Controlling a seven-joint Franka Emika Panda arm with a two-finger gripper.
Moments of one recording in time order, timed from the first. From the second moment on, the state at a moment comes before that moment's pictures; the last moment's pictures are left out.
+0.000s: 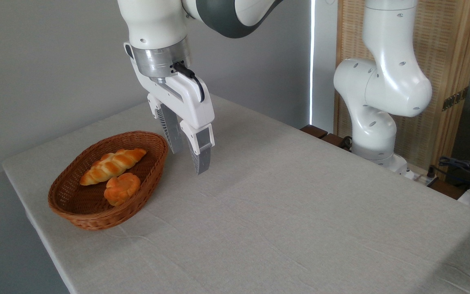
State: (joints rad) arm -0.05 -0.04 -0.03 -1.80 -0.12 1.71 0.77
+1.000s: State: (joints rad) arm -0.05 -0.04 -0.03 -1.80 -0.12 1.73 0.77
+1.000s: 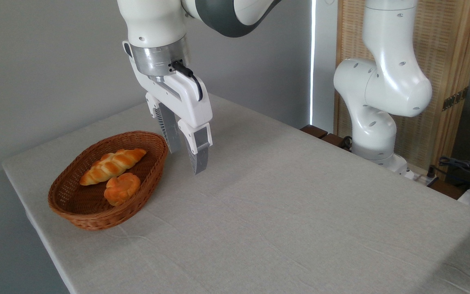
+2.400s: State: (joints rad) arm -0.31 0.20 -0.06 -1.83 -0.12 2.30 0.40
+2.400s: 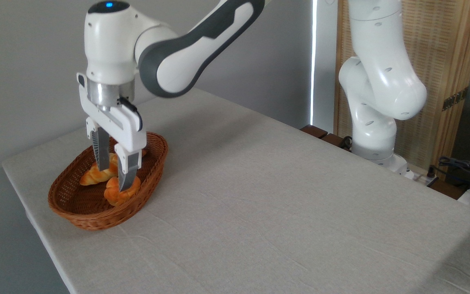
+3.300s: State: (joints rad) arm -0.32 0.26 -0.07 -1.82 -0.01 2.33 0.40
